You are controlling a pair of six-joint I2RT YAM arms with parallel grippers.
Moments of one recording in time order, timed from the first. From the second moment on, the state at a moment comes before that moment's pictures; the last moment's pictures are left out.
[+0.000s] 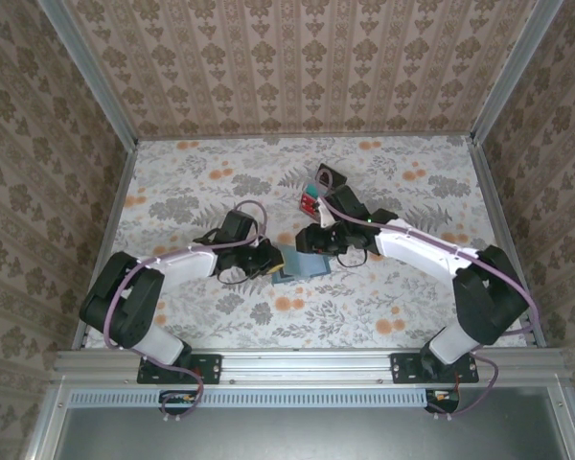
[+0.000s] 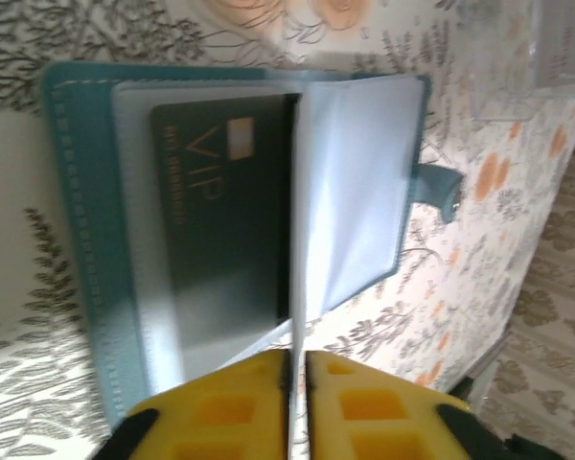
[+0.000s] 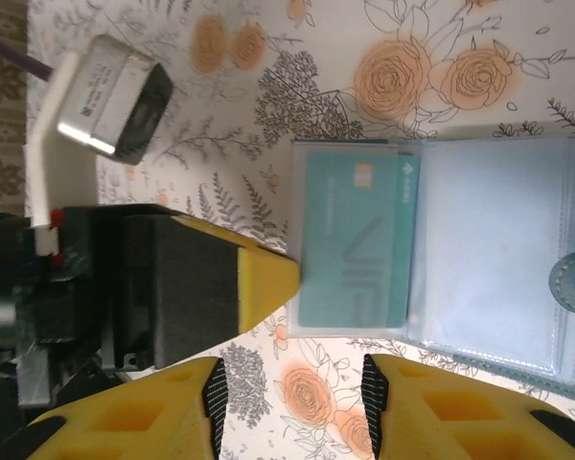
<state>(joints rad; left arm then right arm) -0.59 1.52 0.71 -0.10 0.56 -0.95 0.61 1.54 1.06 -0.42 -0.39 0.65</state>
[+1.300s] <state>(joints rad) -0.63 1.67 0.83 -0.04 0.54 -1.02 0.64 1.73 1.11 -0.54 -0.18 0.61</state>
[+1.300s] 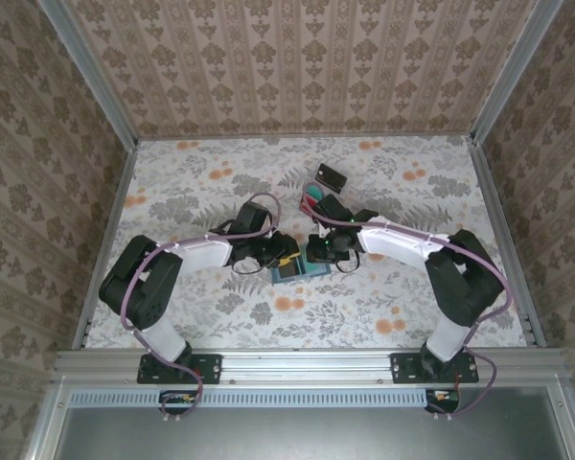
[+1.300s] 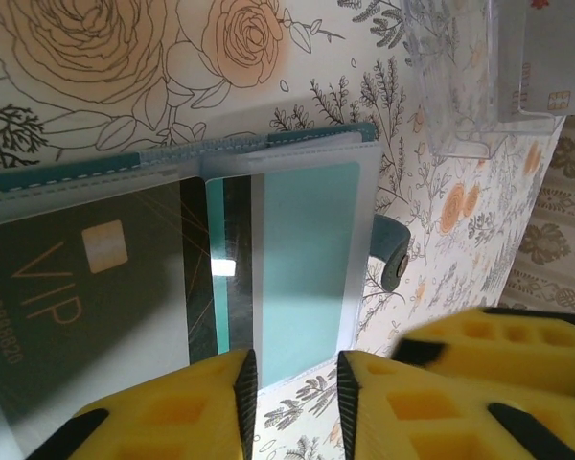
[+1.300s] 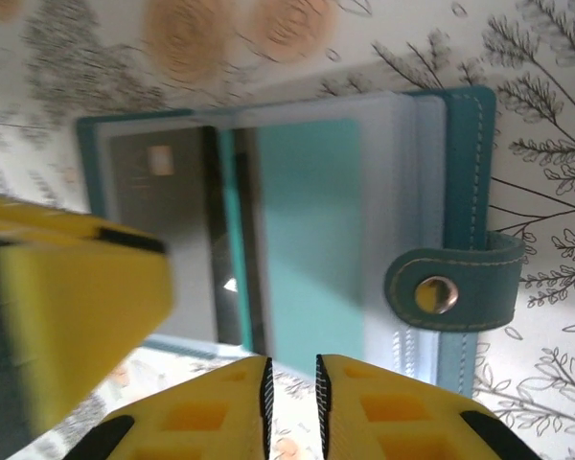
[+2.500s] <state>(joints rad) -0.61 1.68 0.82 -0.17 0.47 -0.98 0.61 1.76 1.11 -0.50 -0.22 0.60</state>
